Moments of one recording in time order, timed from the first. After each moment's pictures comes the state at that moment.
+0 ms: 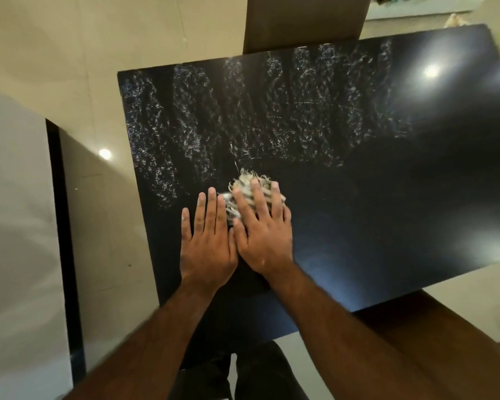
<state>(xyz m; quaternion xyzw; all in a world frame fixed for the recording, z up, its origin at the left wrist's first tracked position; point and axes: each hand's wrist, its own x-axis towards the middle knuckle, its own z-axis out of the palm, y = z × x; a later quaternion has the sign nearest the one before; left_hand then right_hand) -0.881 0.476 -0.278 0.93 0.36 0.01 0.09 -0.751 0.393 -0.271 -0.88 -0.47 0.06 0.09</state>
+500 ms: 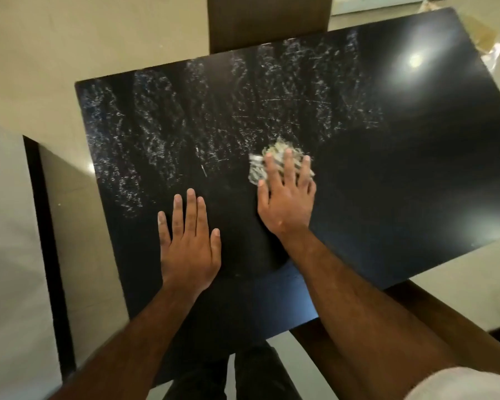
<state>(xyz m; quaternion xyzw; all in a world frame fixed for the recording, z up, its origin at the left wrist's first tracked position) -0.859 0.470 -0.280 0.93 0.37 -0.01 0.07 -0.644 0.382 -0.273 -0.94 -0.32 -0.02 0.08</state>
